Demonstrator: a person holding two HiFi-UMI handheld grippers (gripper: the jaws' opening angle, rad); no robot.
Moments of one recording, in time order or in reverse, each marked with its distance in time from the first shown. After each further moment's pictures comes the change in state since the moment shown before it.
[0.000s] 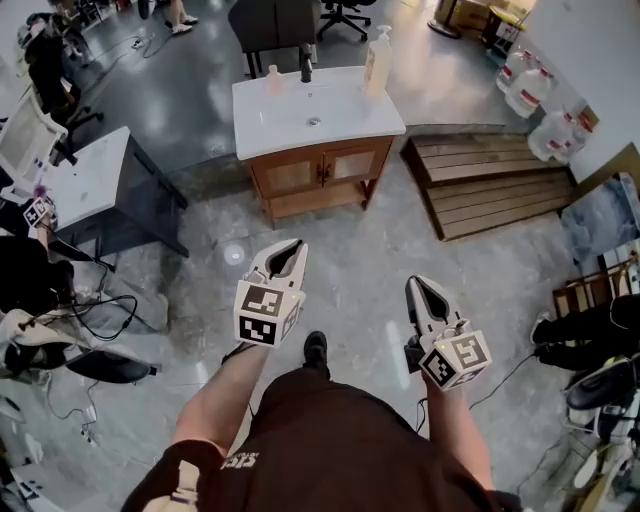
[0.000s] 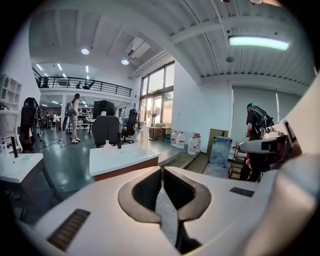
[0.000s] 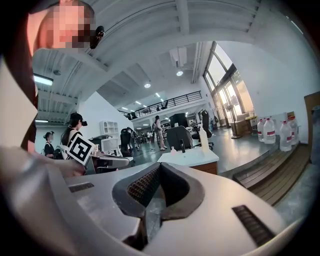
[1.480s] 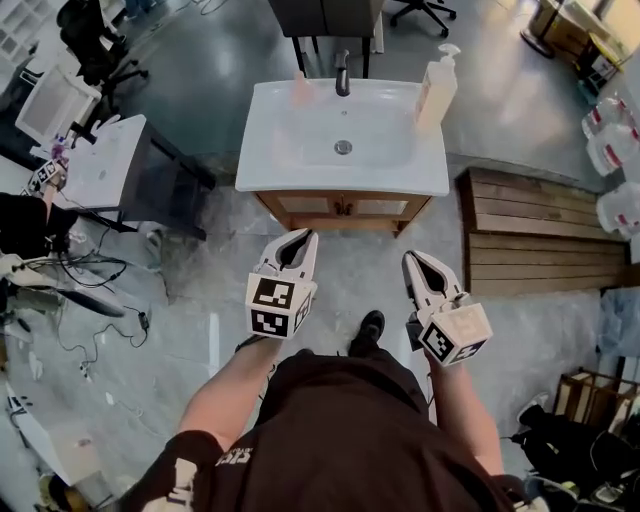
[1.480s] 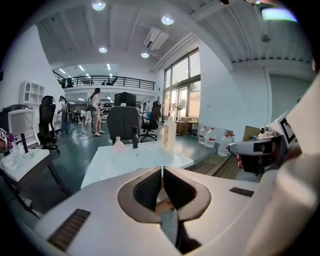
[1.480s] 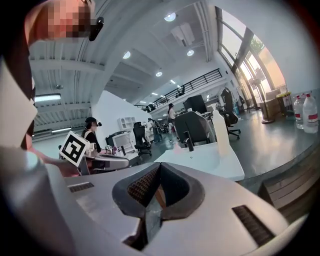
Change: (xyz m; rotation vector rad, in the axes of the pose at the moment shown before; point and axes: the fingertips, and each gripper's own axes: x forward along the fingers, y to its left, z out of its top) left arm 0.279 0.109 0.062 -0.118 0.092 0.295; right arm 0.301 -0.231 0.064 0.026 0.124 0.286
